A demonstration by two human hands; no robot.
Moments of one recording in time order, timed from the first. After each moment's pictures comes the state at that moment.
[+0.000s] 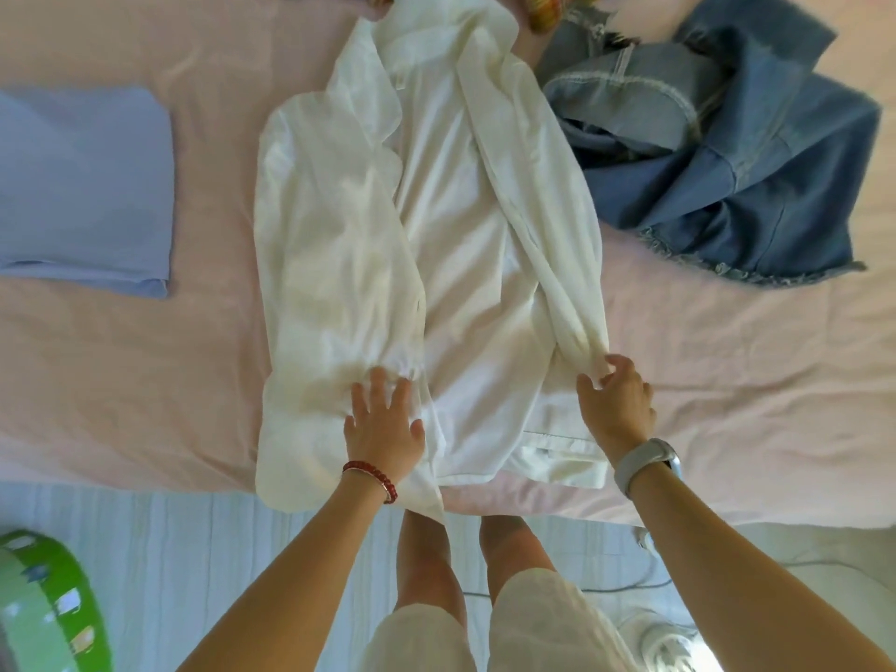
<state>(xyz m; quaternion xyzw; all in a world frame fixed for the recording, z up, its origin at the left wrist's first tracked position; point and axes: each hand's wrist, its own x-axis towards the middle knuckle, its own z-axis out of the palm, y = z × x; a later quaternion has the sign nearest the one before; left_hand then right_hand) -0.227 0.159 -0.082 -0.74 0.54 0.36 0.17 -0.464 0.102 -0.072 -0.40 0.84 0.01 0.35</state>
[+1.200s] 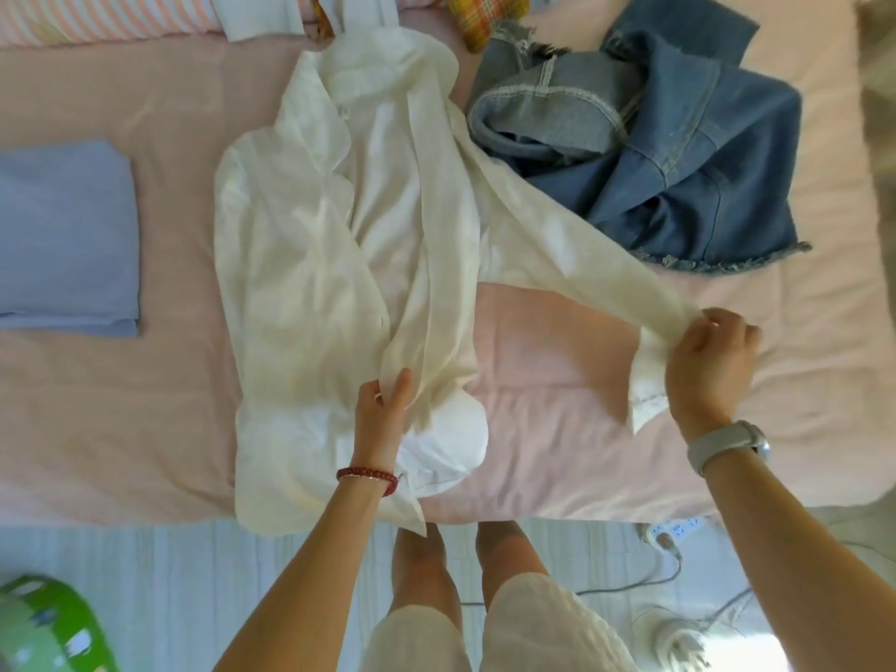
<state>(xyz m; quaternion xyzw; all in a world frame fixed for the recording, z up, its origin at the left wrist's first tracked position) -0.277 0.122 -0.054 -0.77 0.21 0.52 -0.30 -0.556 0.071 -0.036 -0.38 0.89 -0.19 0.16</state>
